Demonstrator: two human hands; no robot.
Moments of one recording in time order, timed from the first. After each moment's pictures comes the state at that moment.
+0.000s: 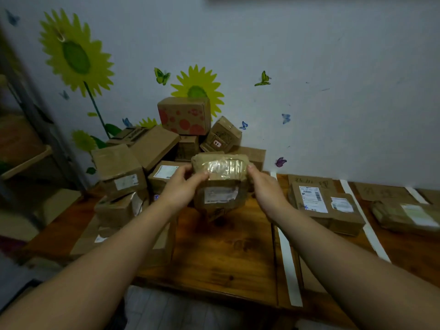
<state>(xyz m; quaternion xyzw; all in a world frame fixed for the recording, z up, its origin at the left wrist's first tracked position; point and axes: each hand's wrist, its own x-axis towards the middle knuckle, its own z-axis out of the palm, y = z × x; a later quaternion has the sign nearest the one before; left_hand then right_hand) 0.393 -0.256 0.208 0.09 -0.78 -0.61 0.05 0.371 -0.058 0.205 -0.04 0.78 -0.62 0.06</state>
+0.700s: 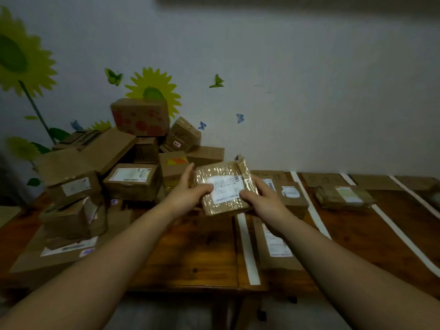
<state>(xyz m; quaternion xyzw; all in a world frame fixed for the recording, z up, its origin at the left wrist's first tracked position) 0.414 -0.159 0.208 0.02 -0.76 -0.65 -0.09 0.431 0.037 0.195 0.00 0.75 -0.66 0.06</state>
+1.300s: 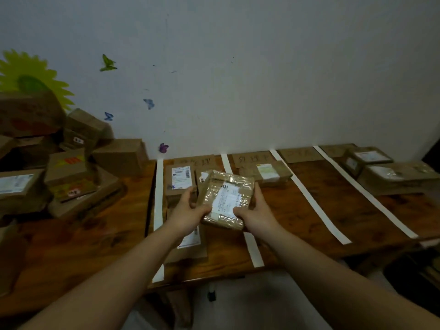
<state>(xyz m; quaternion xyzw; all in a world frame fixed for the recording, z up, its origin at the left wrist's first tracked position) 0.427 0.128 0.139 0.00 -0.77 -0.61 -0.17 0.464 0.303 0.134 0.17 0.75 -0.64 0.02</state>
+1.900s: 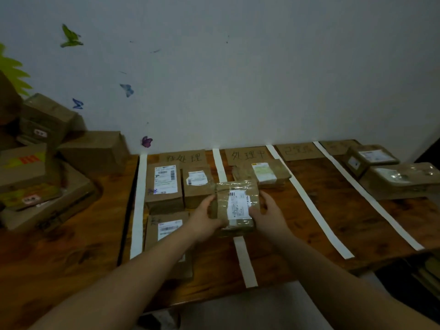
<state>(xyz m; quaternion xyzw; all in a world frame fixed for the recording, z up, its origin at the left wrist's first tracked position) 0.356 0.197 0.092 -0.06 -0.79 -0.55 -0.26 0.399 0.370 0.090 0.24 0.77 -0.59 -0.01</state>
